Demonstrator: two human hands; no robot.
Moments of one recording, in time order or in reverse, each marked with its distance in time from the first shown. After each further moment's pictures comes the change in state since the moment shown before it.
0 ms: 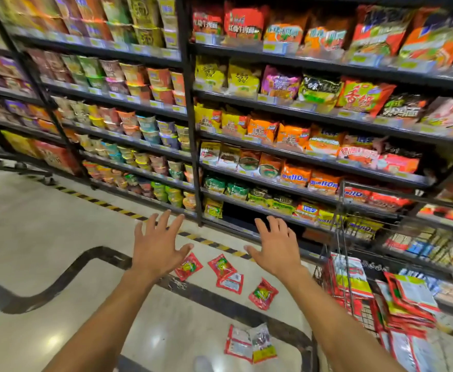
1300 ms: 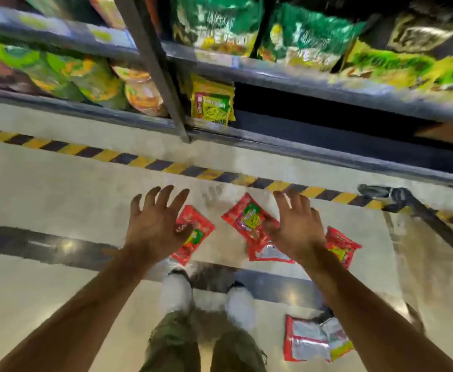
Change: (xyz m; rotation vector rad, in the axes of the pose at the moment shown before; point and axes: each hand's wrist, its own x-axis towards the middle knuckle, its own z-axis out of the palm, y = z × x) left_hand 0.515 -0.131 0.711 -0.003 -0.423 0.317; right_hand 0.479 0.011 0.679 0.089 -0.408 0.307
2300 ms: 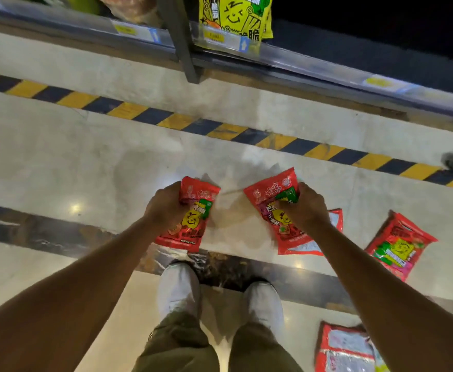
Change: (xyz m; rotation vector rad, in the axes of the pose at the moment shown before) left_hand 0.098 -0.057 0.241 -0.580 -0.322 -0.327; right_hand 0.118 0.007 0.221 0.520 -0.277 0.364
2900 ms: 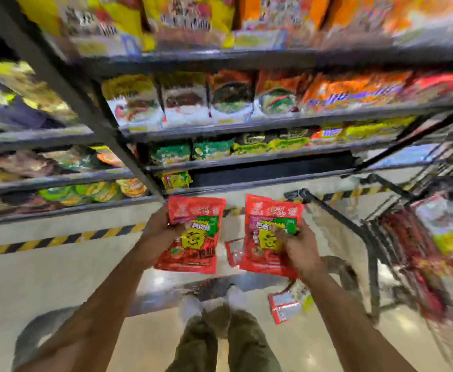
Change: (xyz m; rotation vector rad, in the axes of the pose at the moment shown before) left_hand -0.417 0.302 -0.363 -0.533 -0.141 0.409; right_hand -0.502 -0.083 -0.363 0.969 0.395 0.030
